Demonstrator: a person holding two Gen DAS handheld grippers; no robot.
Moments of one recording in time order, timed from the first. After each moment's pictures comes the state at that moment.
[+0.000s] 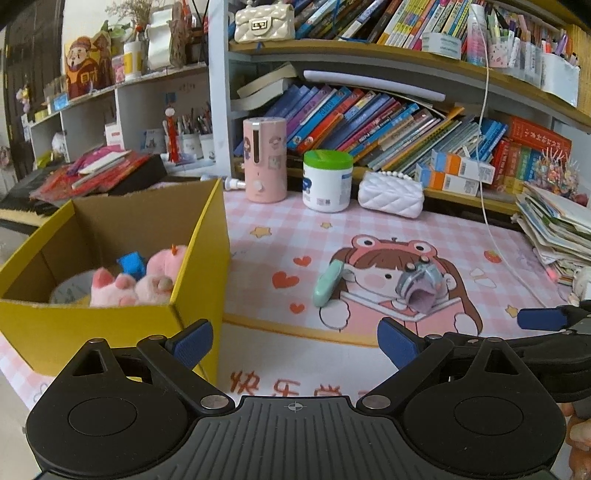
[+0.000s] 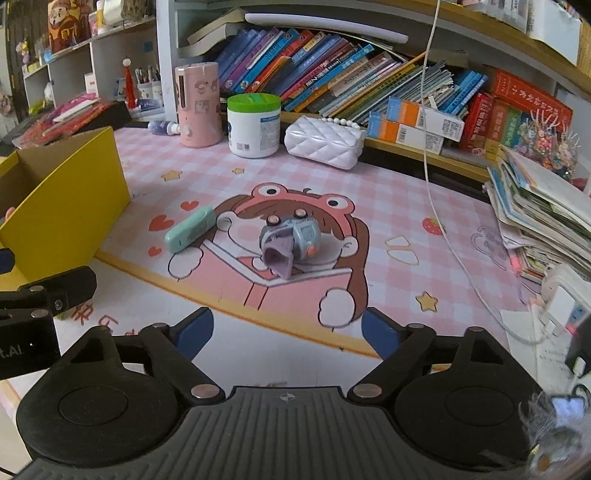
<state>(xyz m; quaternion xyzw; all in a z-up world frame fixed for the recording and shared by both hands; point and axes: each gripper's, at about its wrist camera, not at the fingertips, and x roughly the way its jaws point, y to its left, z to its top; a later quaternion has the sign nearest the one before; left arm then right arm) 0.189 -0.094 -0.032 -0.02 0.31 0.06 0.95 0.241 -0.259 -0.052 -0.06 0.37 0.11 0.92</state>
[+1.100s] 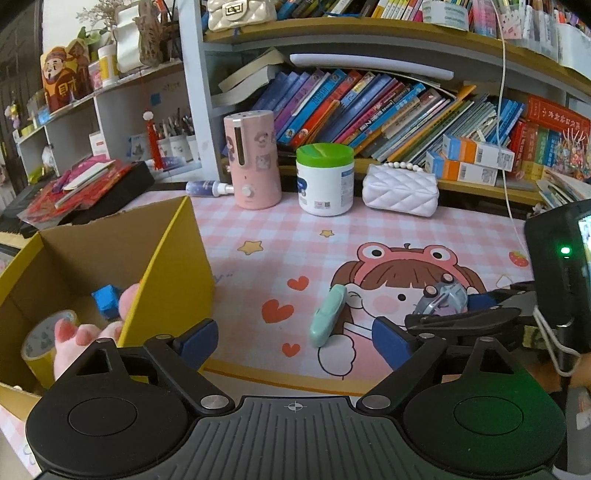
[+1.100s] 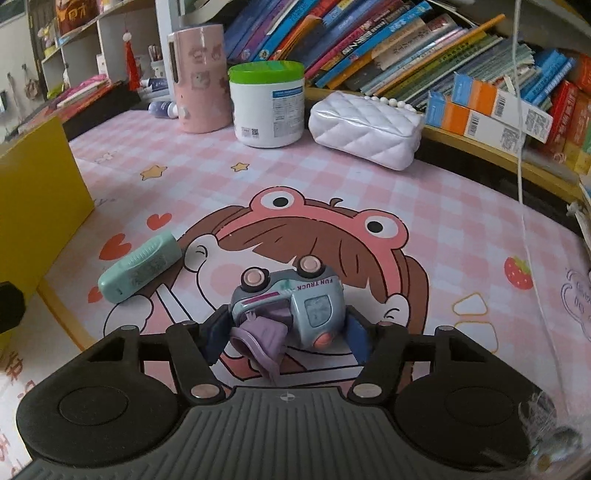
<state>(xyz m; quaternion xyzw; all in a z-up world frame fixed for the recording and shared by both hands) 0.261 -0.108 -0.043 0.02 0.33 0.07 0.94 0.373 -0.254 -0.107 -0.06 0.39 0.19 0.90</state>
